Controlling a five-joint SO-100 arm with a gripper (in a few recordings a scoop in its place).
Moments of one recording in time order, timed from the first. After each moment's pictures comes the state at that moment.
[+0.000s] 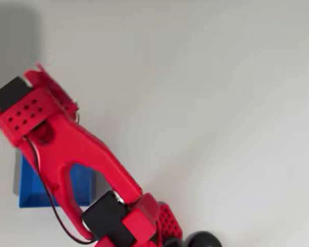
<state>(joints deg) -41.0 89.8 90.7 93.8 26.6</state>
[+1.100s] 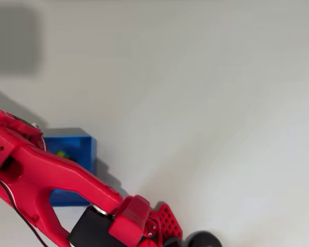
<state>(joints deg) -54.4 89.8 95.6 81.9 23.5</state>
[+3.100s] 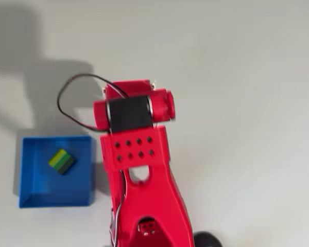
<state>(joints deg) -5.2 130.1 117.5 74.7 5.8</state>
